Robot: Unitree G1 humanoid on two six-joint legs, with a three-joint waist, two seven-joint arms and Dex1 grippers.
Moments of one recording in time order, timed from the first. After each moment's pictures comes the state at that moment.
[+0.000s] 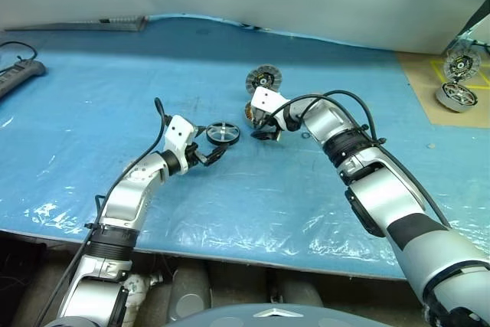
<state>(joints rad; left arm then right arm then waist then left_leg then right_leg) -0.33 0.34 -0.05 0.03 -0.24 0.34 -0.65 -1.11 -0.29 0.45 0.92 -0.22 0.26 0.87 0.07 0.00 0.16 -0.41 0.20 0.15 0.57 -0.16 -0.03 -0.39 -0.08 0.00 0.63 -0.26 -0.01</state>
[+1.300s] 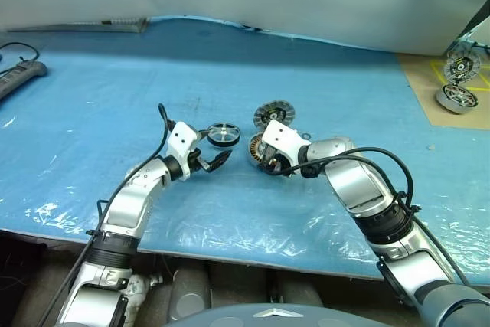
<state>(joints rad) -0.28 0.34 -0.08 0.01 -0.22 0.27 -0.67 -0.55 -0.42 0.40 -0.30 -0.20 1.07 0.92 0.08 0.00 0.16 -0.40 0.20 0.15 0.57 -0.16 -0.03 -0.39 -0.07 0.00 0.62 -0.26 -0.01</state>
